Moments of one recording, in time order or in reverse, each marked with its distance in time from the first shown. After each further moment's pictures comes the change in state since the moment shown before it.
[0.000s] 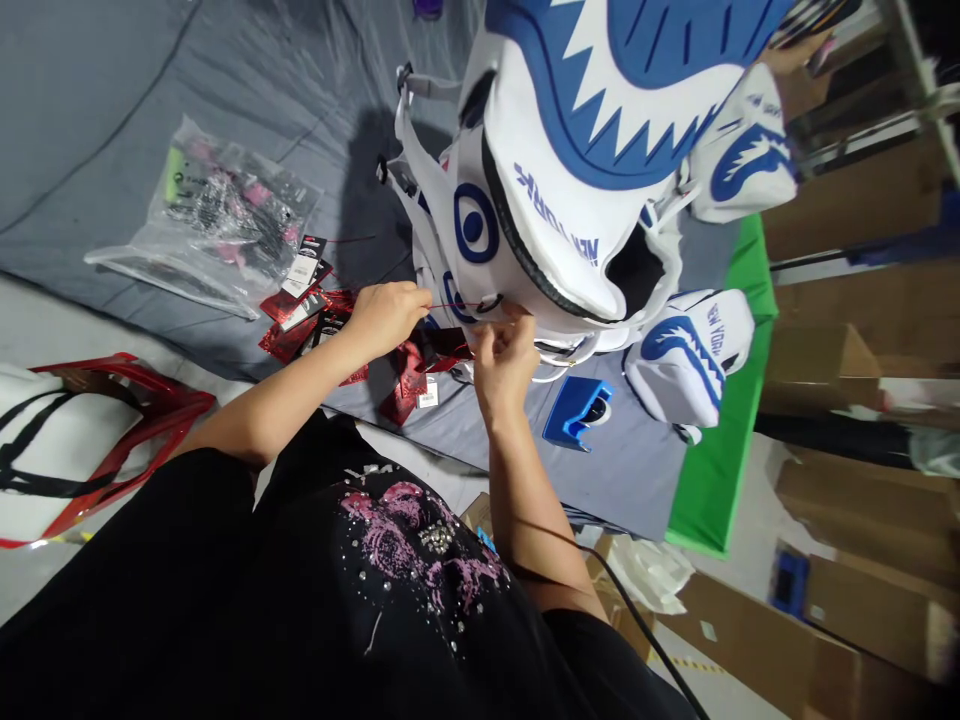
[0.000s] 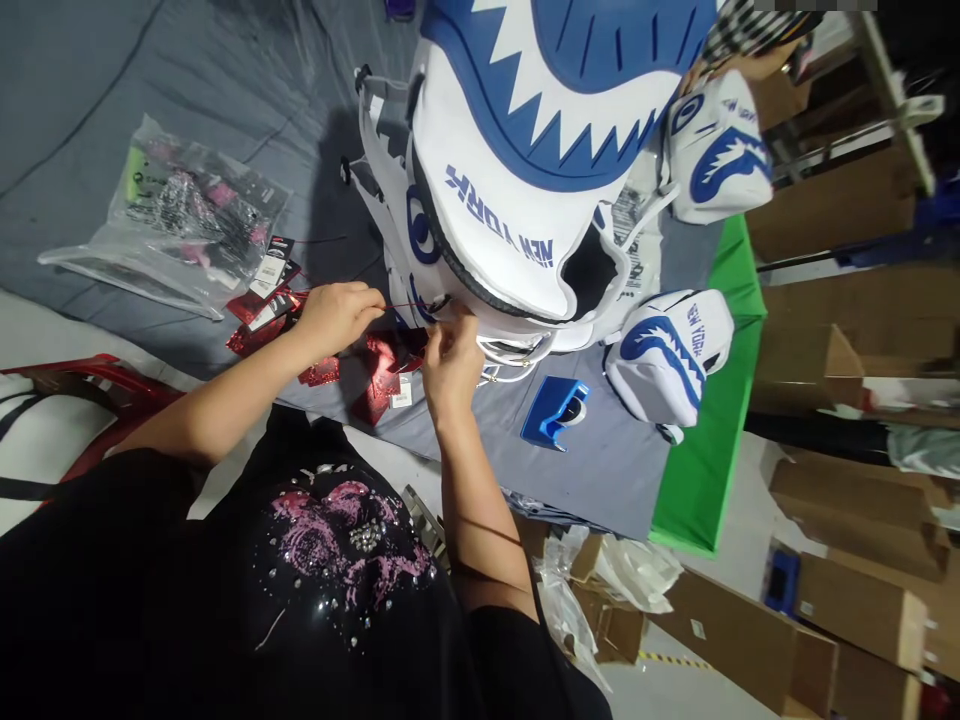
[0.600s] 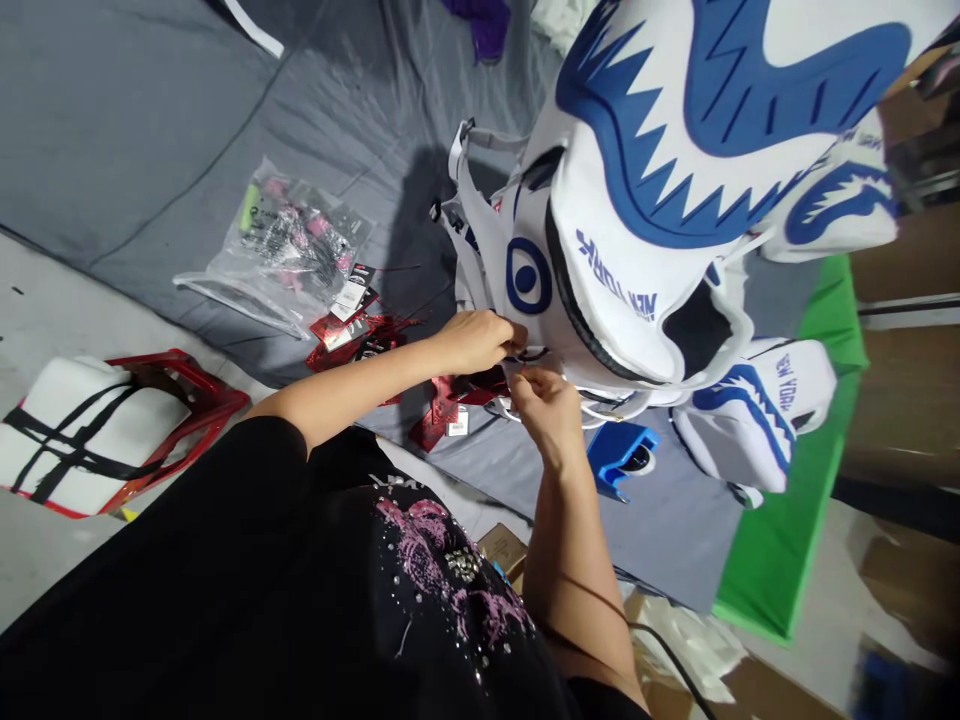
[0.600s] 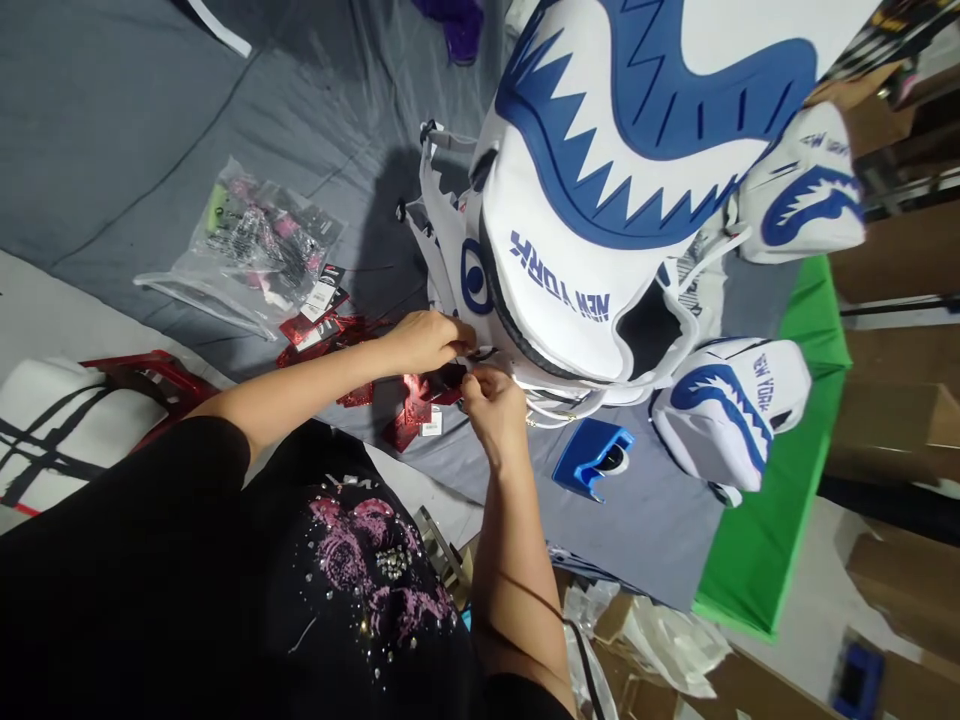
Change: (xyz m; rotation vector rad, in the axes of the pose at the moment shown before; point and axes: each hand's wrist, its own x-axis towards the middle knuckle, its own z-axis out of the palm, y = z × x) left_hand 0.050 0.023 -0.017 -0.219 -0.268 0.180; right_hand 0.022 -0.021 -0.016 0.003 -0.358 0.364
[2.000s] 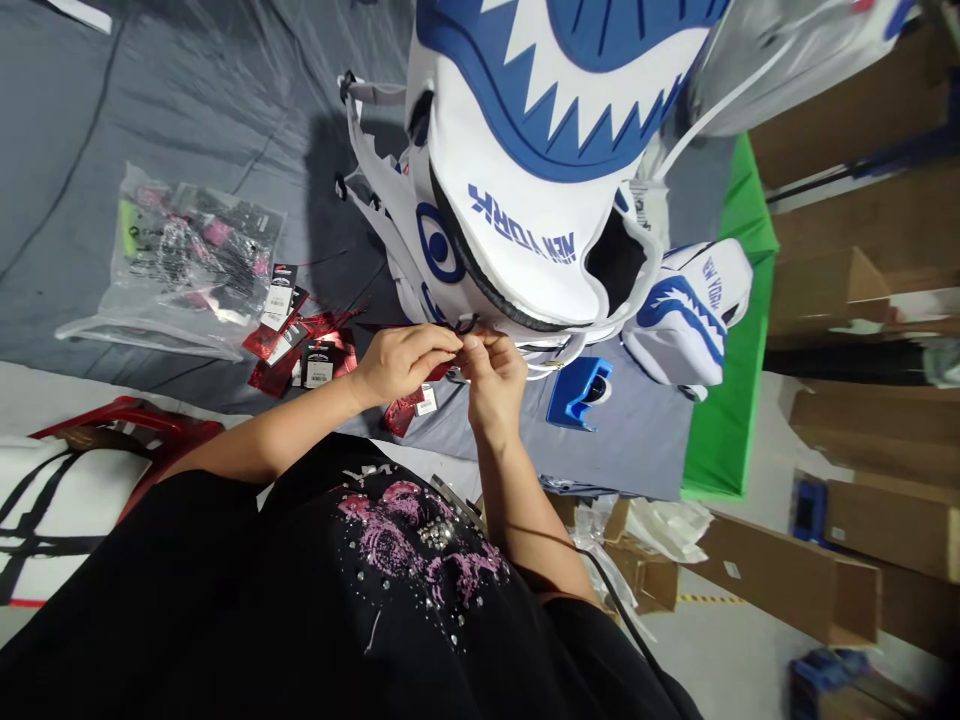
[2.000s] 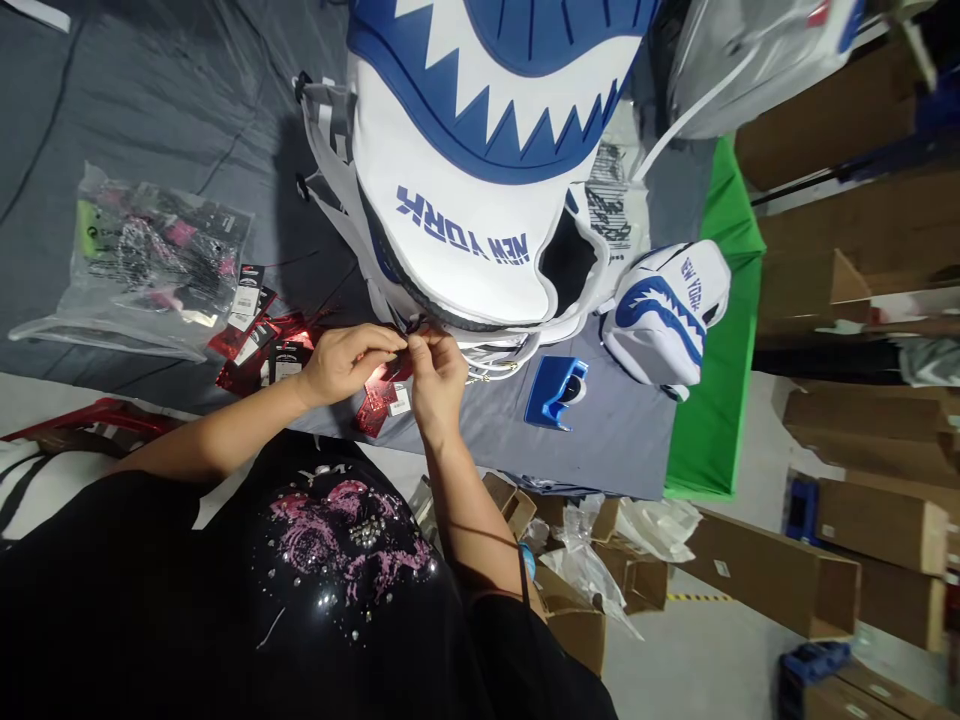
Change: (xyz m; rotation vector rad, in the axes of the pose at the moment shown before) left_hand -0.032 -0.003 0.039 -0.277 0.435 0.348; right_hand -0.006 0.005 0.024 0.677 0.295 -0.137
